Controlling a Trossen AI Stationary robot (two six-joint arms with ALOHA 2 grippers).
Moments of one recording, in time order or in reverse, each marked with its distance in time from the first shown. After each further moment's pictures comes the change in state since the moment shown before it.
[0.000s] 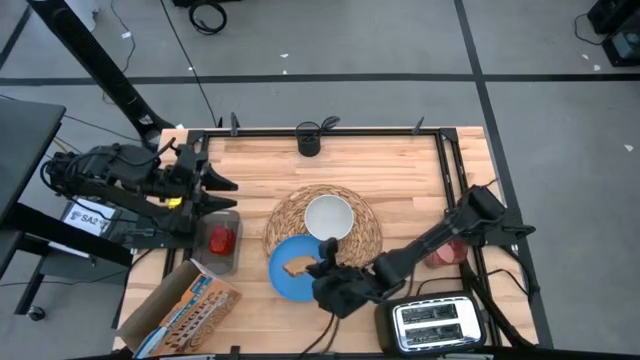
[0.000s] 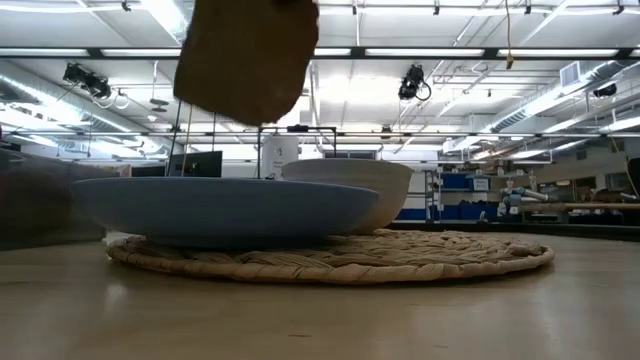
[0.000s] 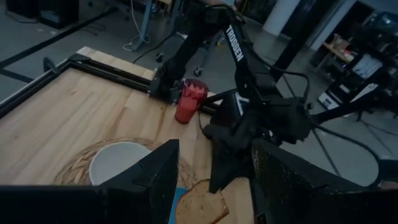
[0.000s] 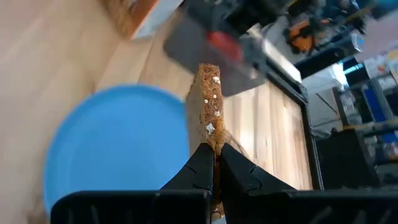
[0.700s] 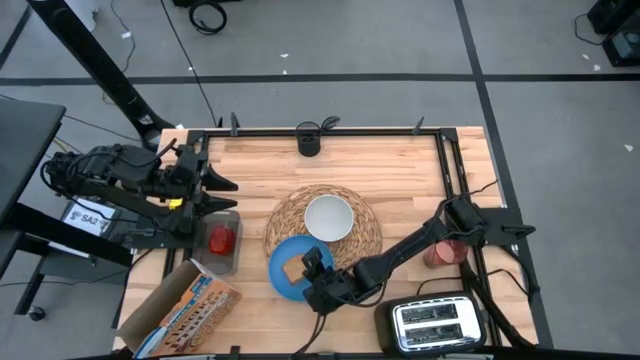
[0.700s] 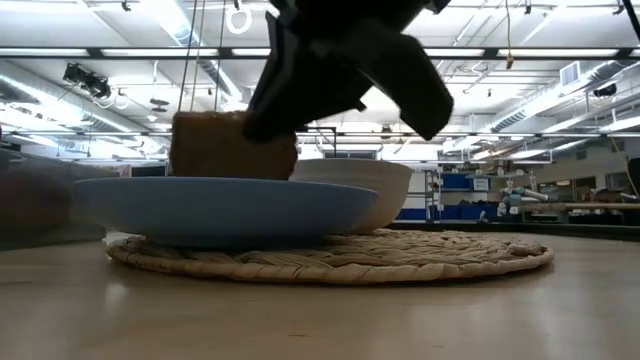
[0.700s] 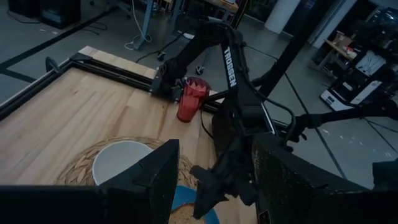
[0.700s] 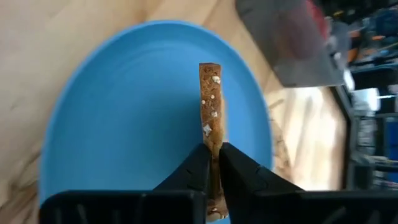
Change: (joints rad) left arm 0.000 0.002 0.000 -0.006 -0.003 0.007; right arm -0.056 0.164 0.000 0.029 -0.133 -0.182
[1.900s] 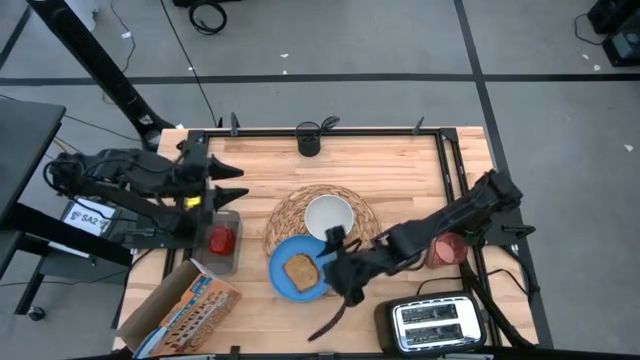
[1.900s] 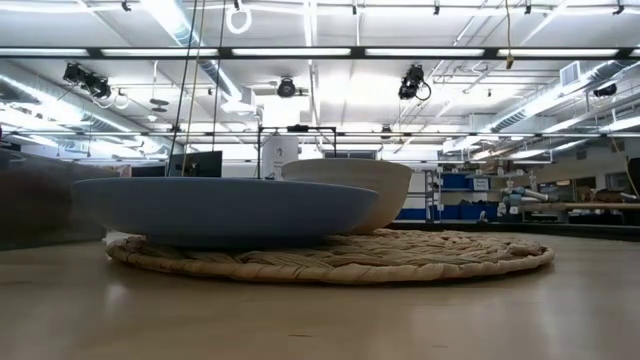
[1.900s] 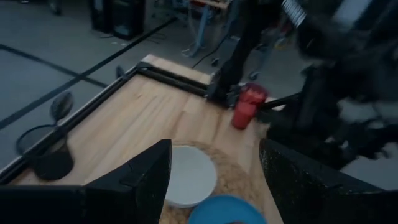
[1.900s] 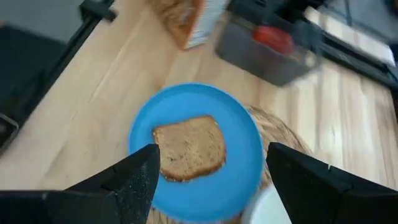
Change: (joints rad) left arm 0.001 0.060 0.000 -0.037 -0.237 0.025; right arm -0.023 -0.362 0.000 -0.243 -0.244 0.367
